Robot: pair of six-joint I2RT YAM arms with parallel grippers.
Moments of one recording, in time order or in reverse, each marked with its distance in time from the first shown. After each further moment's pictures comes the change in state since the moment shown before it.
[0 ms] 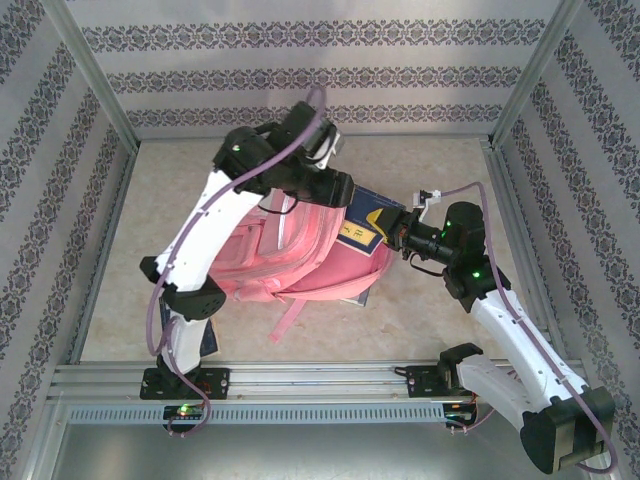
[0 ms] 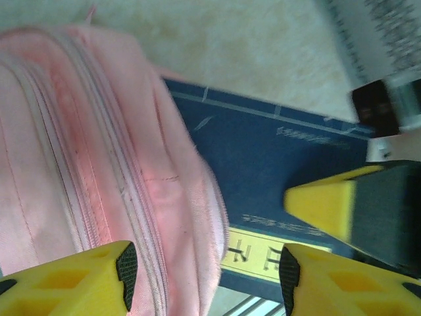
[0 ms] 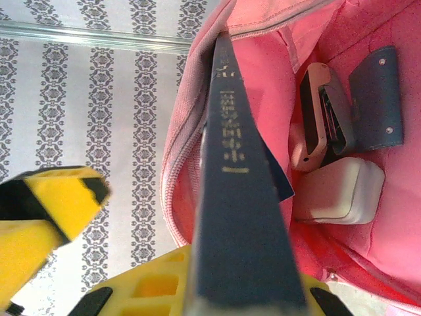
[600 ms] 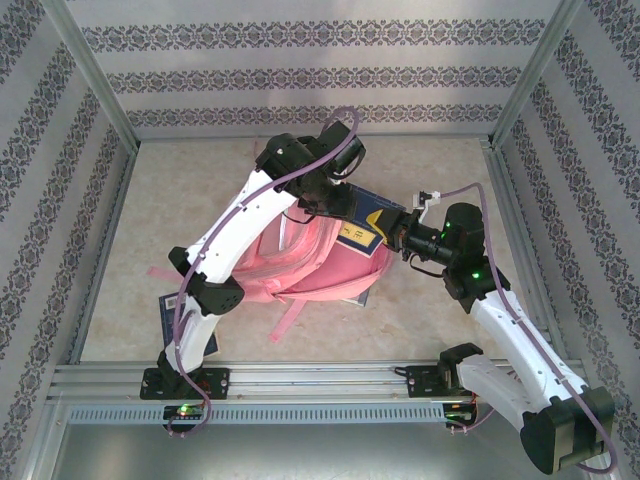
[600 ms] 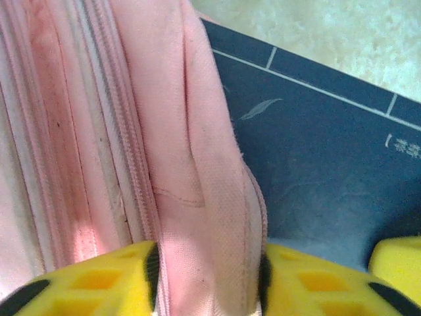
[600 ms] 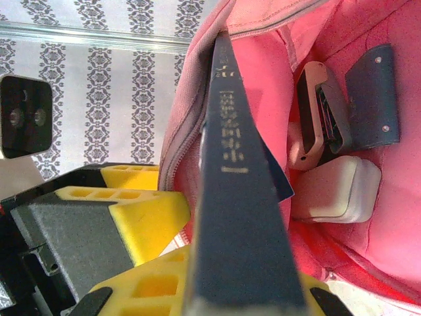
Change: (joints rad) left arm -0.032 0.112 0.000 -0.052 -0.072 -0.115; right arm 0.000 -0.002 -0.008 0.001 0.000 0.000
